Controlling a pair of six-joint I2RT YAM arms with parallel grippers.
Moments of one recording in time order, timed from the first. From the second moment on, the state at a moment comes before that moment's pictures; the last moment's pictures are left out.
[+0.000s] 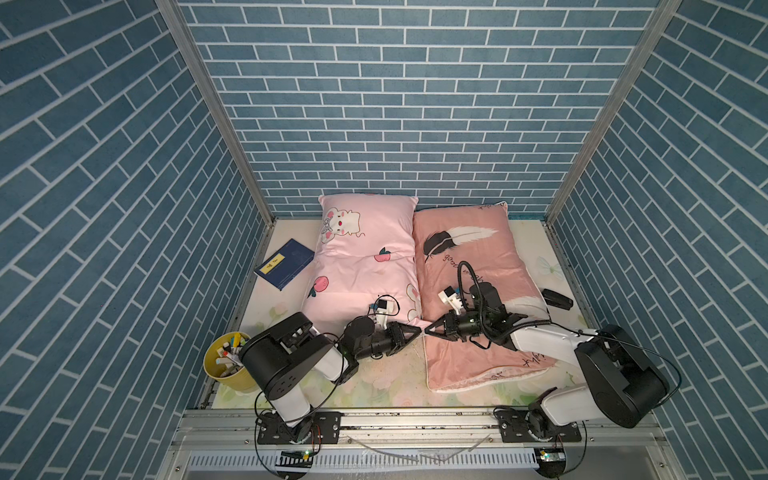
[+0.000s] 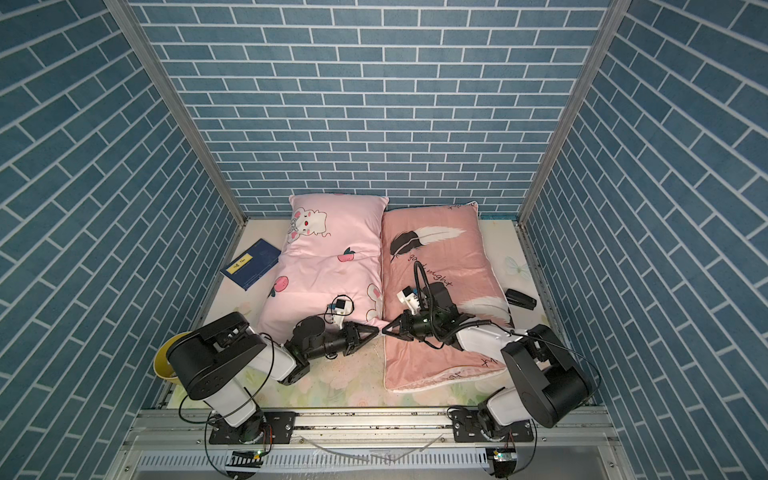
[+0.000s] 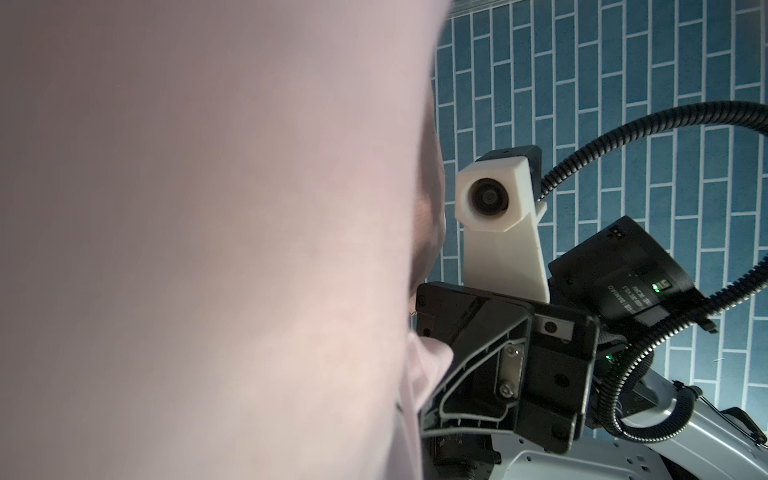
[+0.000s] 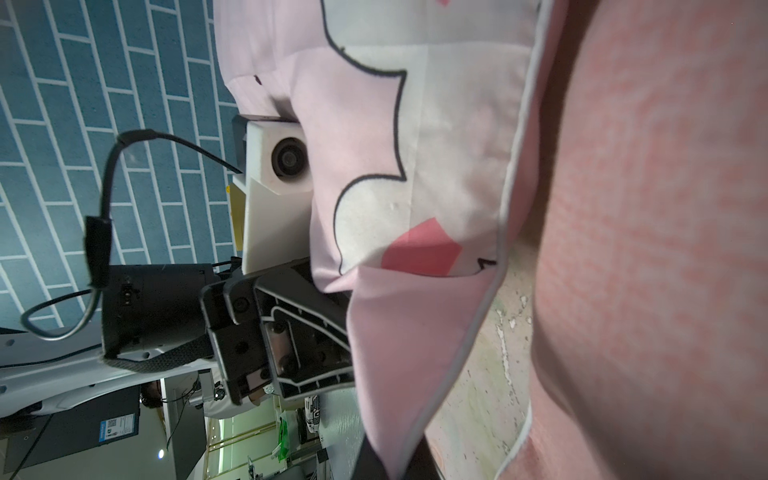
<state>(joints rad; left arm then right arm) -0.77 1.68 0.27 1.18 0.44 -1.34 0.59 1.44 0.56 0.18 -0.88 0.84</state>
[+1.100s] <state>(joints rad) -0.74 1.49 0.28 0.87 0.44 -1.25 0.59 1.40 0.55 0.16 -0.84 0.83</state>
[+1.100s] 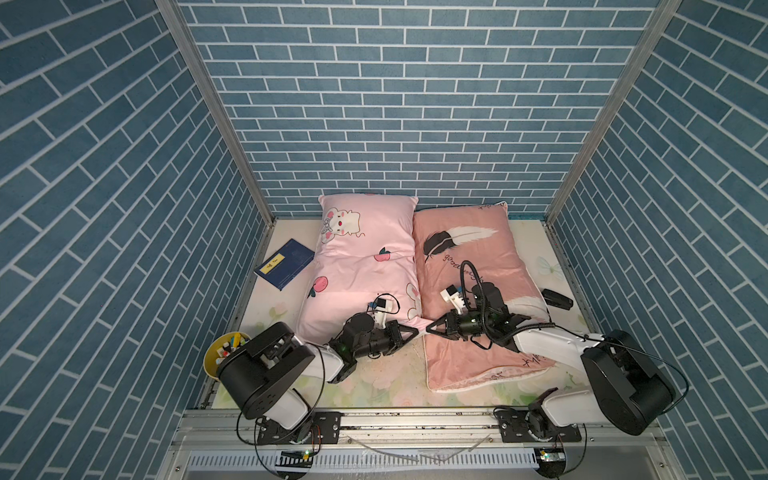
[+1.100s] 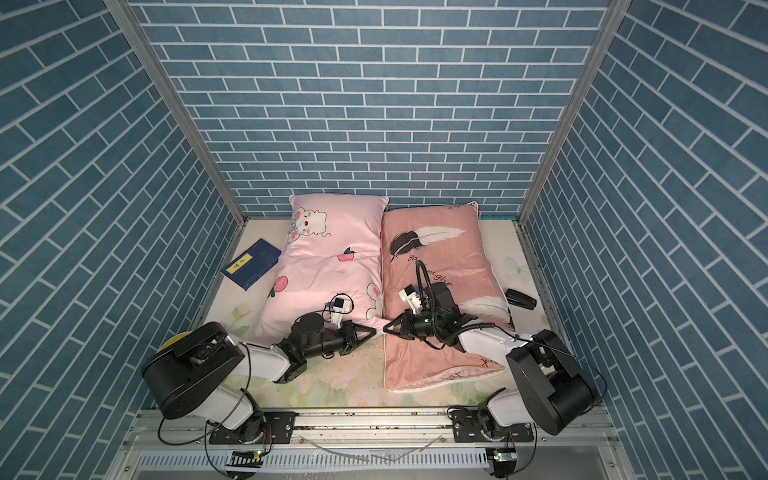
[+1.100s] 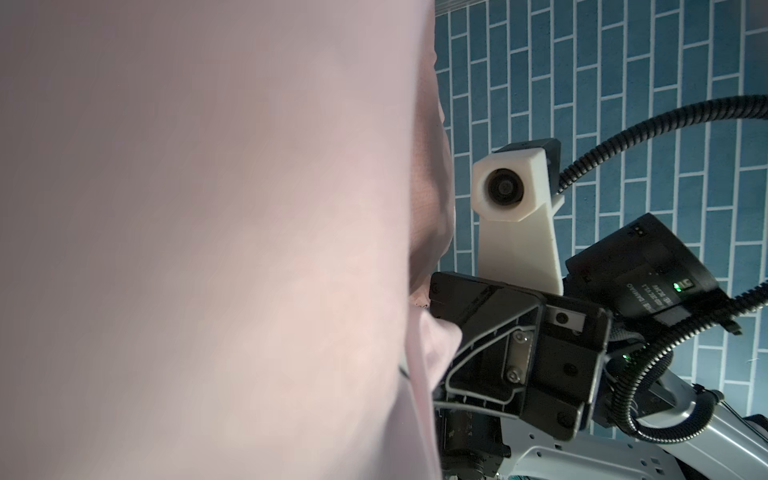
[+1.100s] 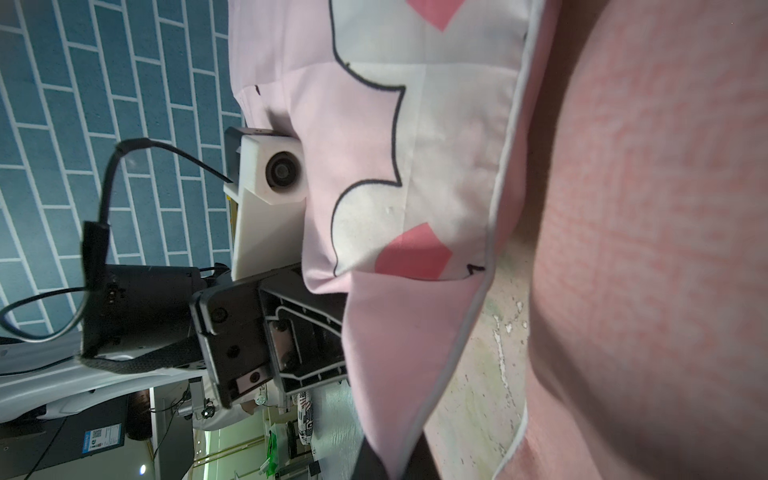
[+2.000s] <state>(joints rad) -0.63 0.98 0.43 -0.30 0.27 -0.89 0.48 1.39 0.83 -0.20 -0.73 0.51</state>
